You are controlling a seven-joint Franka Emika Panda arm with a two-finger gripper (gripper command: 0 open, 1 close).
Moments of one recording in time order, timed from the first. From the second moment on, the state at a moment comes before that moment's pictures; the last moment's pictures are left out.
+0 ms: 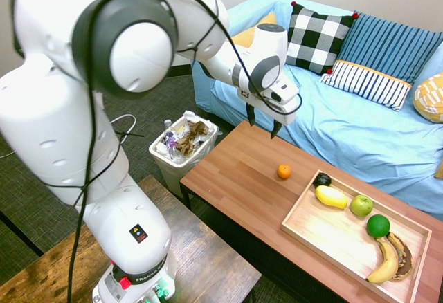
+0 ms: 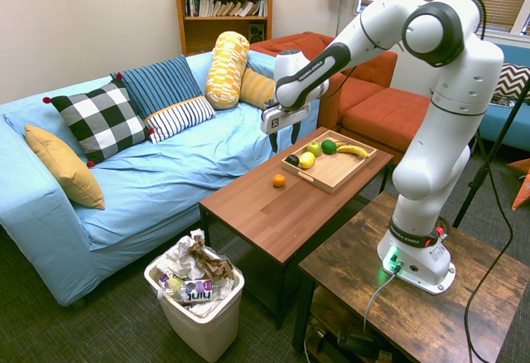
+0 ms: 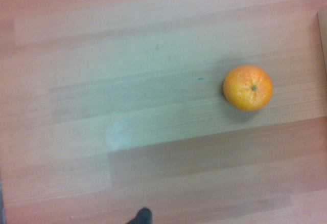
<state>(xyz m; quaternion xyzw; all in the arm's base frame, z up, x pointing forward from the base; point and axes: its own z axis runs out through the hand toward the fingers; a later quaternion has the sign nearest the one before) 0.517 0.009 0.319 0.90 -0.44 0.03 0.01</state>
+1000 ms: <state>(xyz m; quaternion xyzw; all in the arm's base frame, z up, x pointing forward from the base) 0.604 -0.063 0.124 0.84 -0.54 -0.02 0.05</state>
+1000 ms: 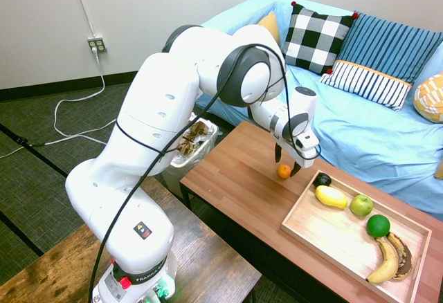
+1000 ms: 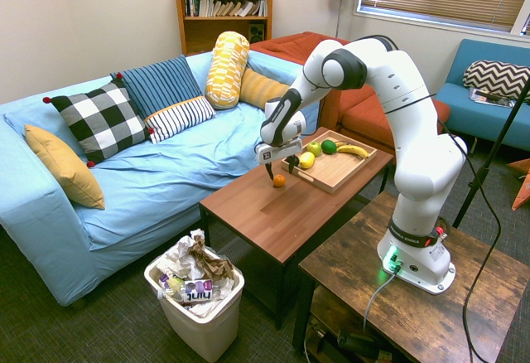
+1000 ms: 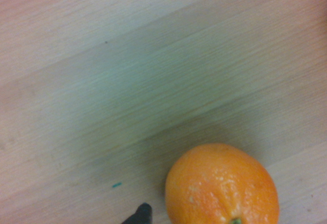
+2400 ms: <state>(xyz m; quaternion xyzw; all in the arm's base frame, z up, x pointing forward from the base) 0.622 -0.069 0.129 0.84 -0.55 -0.02 0.05</state>
